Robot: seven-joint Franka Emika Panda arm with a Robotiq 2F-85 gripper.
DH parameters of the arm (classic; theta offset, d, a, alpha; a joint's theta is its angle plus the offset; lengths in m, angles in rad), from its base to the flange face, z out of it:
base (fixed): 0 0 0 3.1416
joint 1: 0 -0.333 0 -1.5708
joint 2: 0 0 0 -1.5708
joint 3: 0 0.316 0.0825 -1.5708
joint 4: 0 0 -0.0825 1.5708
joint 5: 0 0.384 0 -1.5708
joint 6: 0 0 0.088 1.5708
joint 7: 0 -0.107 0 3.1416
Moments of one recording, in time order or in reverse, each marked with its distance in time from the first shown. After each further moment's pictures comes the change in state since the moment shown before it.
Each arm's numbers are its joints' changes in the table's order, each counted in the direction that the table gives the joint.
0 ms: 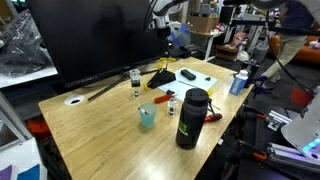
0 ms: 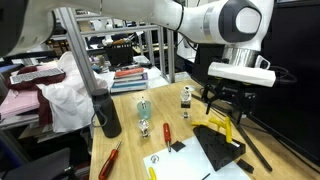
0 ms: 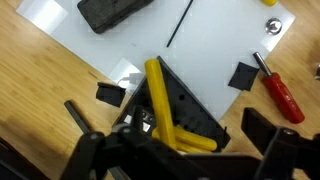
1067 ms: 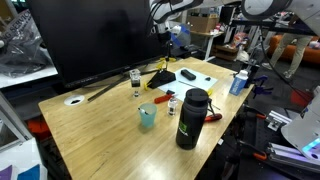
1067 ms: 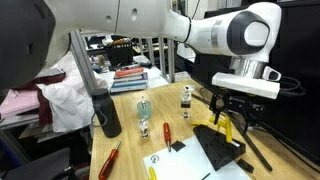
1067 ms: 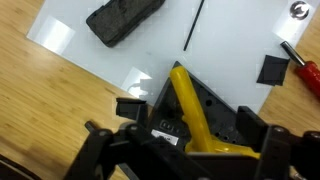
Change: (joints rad) arm 0.010 -0.103 -0.024 -0.110 -0.018 0.015 -0.119
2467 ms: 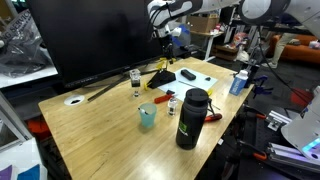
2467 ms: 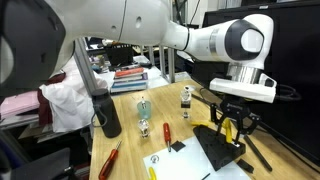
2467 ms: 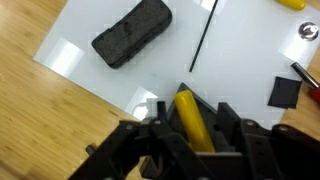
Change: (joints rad) arm -0.015 -0.031 -0.008 -0.011 -0.071 0.057 -0.021
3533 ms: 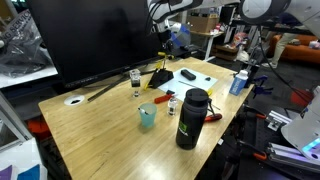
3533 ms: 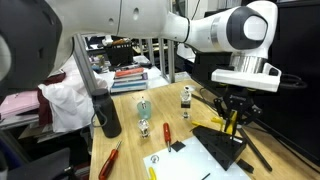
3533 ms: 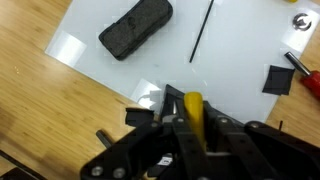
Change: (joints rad) arm 0.000 0.007 0.001 -0.054 0.014 0.018 -0.007
